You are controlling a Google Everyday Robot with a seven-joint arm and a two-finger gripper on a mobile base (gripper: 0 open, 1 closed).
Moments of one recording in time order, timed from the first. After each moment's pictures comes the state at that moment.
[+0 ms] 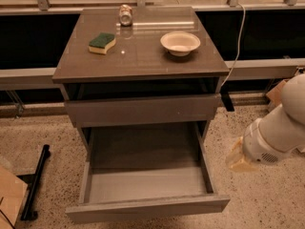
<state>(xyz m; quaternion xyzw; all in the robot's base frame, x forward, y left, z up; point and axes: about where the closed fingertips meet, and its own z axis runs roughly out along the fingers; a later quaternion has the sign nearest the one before) 0.412 -0.227 0.742 -0.59 0.79 0.07 0.13</state>
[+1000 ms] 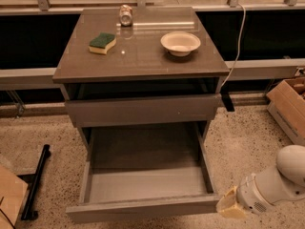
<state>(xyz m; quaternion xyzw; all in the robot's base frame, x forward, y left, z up) 0.353 -0.226 0.579 -0.52 0.81 0.23 0.14</state>
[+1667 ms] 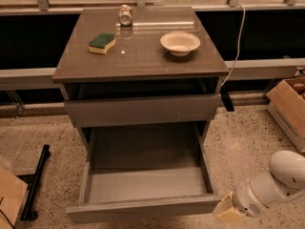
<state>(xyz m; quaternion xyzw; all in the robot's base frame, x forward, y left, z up) 0.350 -0.224 0.531 -0.49 0.81 0.29 0.12</state>
